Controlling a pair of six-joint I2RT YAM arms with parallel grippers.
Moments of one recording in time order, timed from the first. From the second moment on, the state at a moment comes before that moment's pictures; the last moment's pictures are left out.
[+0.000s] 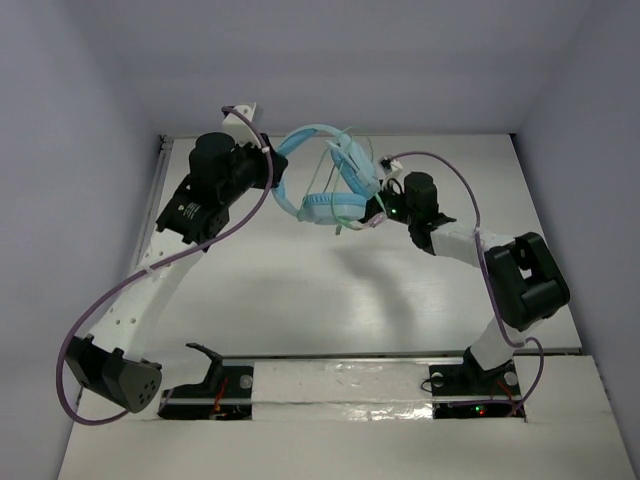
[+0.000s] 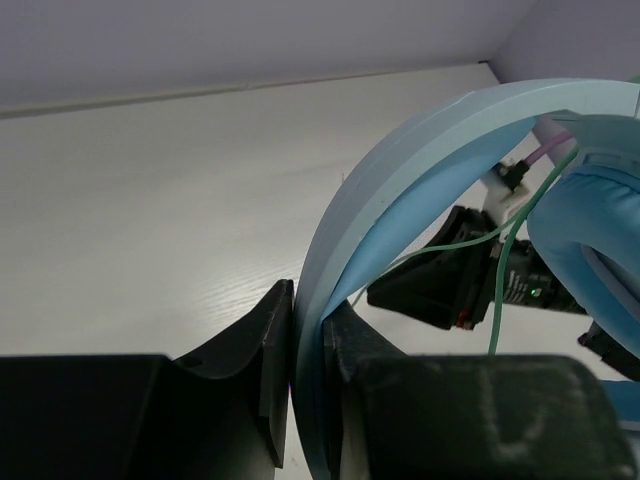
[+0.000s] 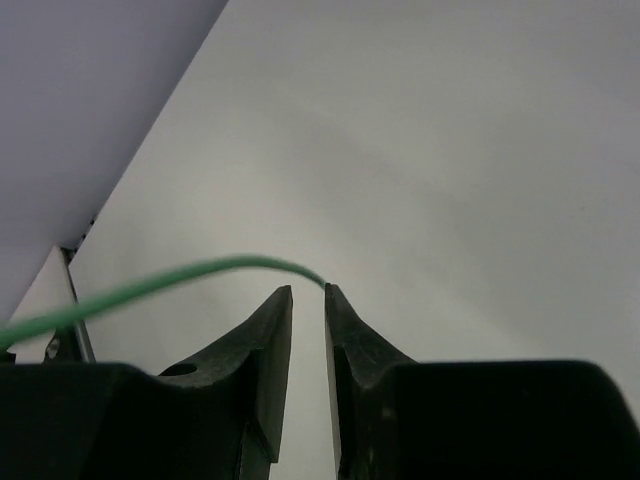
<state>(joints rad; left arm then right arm) -0.44 1.22 1.34 -0.37 0.07 -0.30 0.41 1.68 0.95 0.48 -0.57 0.46</state>
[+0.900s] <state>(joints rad) -0.43 1.26 1.46 -0.31 0.05 -0.39 0.41 1.32 0.54 0.71 -0.46 0.57</state>
